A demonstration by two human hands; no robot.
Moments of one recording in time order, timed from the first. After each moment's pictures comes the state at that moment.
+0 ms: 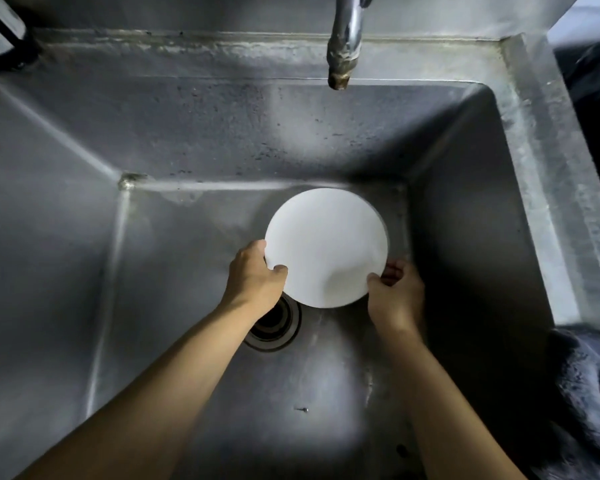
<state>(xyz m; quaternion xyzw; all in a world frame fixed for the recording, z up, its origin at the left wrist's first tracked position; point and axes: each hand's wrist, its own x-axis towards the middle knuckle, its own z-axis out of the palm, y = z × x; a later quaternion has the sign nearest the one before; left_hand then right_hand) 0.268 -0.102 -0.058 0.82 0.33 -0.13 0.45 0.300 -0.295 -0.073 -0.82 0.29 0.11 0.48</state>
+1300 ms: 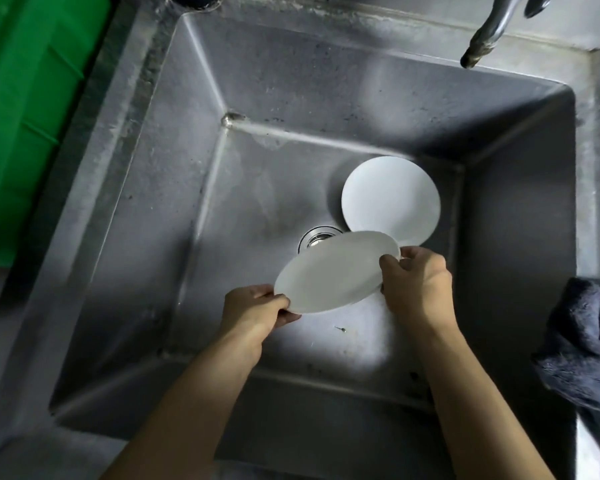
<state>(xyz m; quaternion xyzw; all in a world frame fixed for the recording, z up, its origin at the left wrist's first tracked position) 0.086 -0.085 0.012 0.45 0.62 -0.08 0.63 0.205 -0.247 0.057 -0.90 0.13 0.24 0.35</state>
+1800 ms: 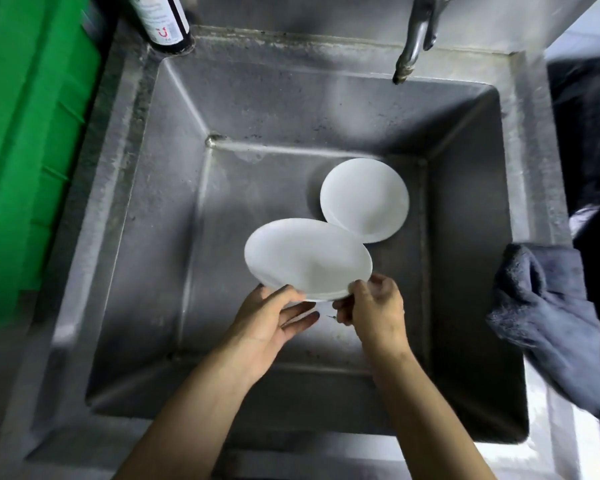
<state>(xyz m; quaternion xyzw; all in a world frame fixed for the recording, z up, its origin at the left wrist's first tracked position) 0.073 -0.106 0.083 0.34 0.48 -0.12 0.80 0.138 -0.248 0.083 -0.77 0.24 0.27 0.53</state>
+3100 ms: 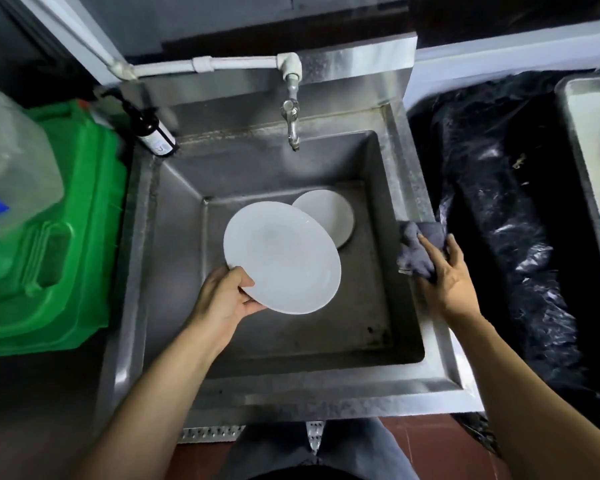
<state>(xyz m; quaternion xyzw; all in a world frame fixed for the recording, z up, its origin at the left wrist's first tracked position) 0.079 -0.150 0.263 0.57 0.40 -0.07 0.71 0.185 -0.503 0.105 -0.94 -0.05 0.09 0.33</state>
